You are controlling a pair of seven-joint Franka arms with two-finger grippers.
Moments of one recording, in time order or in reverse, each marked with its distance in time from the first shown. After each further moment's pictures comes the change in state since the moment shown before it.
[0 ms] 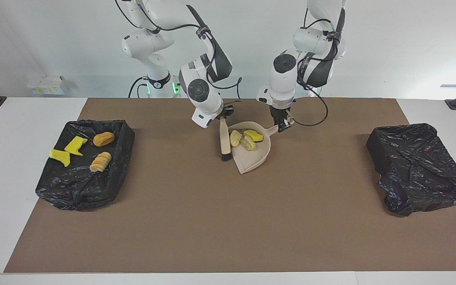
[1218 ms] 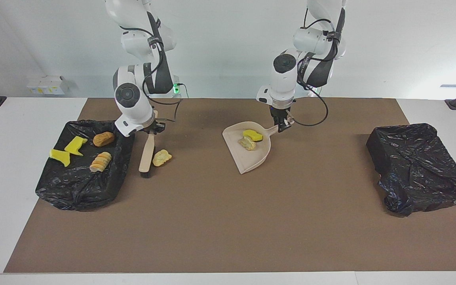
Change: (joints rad) left arm 0.000 0.000 -0.001 0.000 0.000 0.000 -0.004; right arm -0.272 -0.078 -0.006 -0.073 -0.527 -0.028 0.180
